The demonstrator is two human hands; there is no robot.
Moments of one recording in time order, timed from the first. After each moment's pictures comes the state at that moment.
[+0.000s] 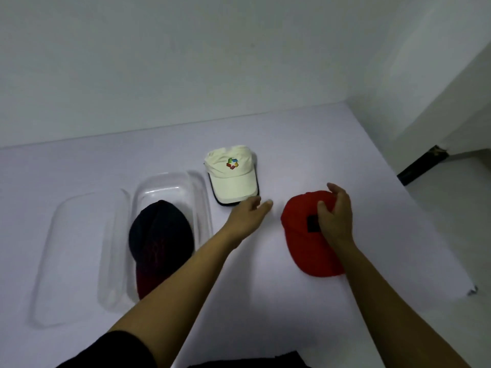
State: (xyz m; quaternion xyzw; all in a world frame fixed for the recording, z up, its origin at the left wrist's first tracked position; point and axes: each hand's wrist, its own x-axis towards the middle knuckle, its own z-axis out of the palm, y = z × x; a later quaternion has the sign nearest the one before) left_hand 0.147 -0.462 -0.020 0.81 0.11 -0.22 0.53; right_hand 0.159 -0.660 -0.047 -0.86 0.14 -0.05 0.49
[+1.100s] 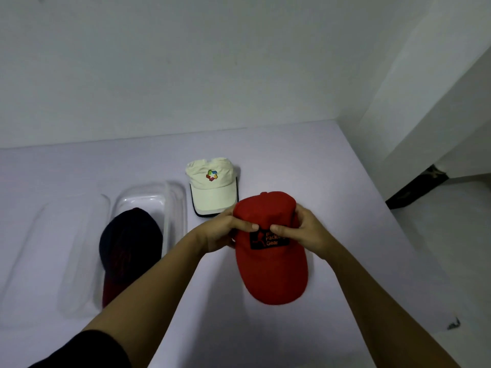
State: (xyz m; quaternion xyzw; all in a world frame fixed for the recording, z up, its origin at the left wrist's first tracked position) left_hand 0.169 -0.485 -0.028 0.62 0.09 -0.35 0.70; right_hand 0.181 -0.703 -0.024 -0.75 -0.07 0.26 0.61
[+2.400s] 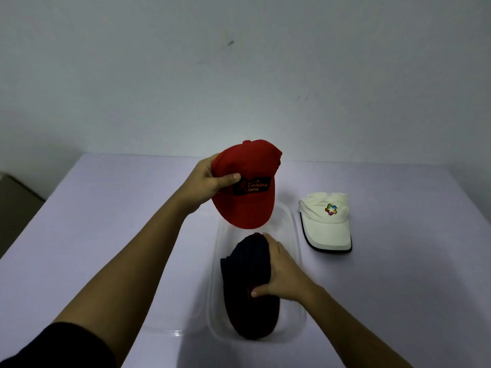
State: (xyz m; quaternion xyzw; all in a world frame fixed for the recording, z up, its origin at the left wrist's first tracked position) left_hand 0.155 -0.146 0.079 0.76 0.04 0.02 0.65; right_hand 0.127 -0.372 -0.046 -0.86 -0.24 0.31 0.32
